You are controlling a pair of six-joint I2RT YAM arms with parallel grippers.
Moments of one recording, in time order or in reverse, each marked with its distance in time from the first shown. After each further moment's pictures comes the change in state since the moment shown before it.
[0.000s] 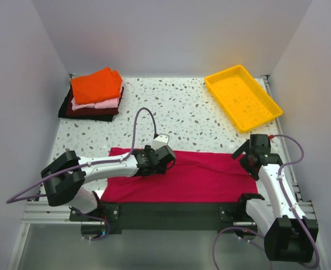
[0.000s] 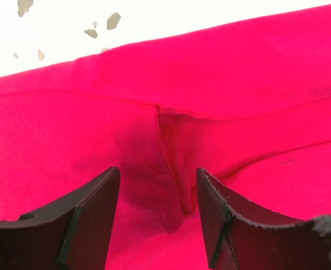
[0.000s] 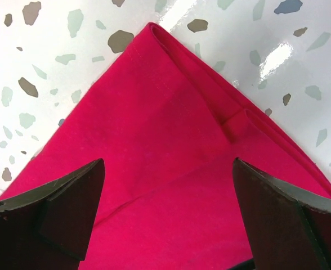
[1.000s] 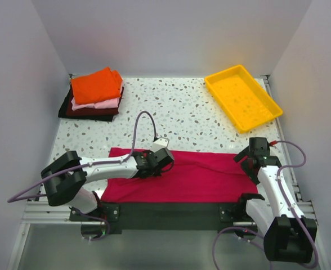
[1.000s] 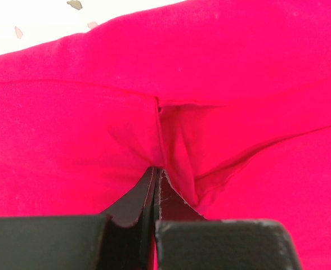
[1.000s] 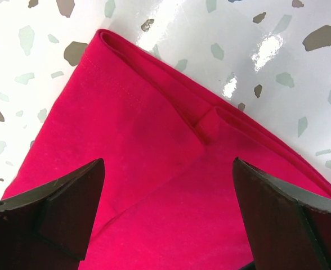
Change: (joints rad) left arm 0.000 0.011 -0.038 0.019 0.047 0.012; right arm -0.009 -0.001 -0.051 -0.008 0.073 0.098
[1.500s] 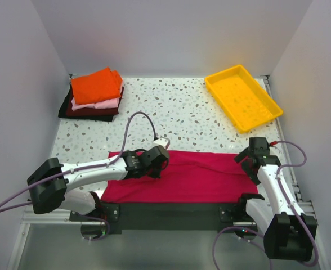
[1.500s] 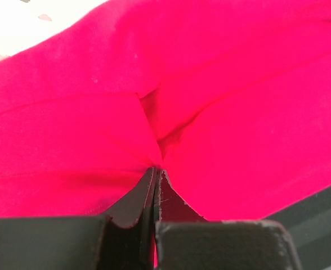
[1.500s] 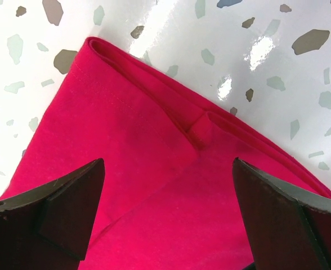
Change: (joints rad) left arm 0.000 -0.159 -0.011 -0.025 0.172 0.045; right arm -0.004 0.021 -0.002 0.005 0.026 0.007
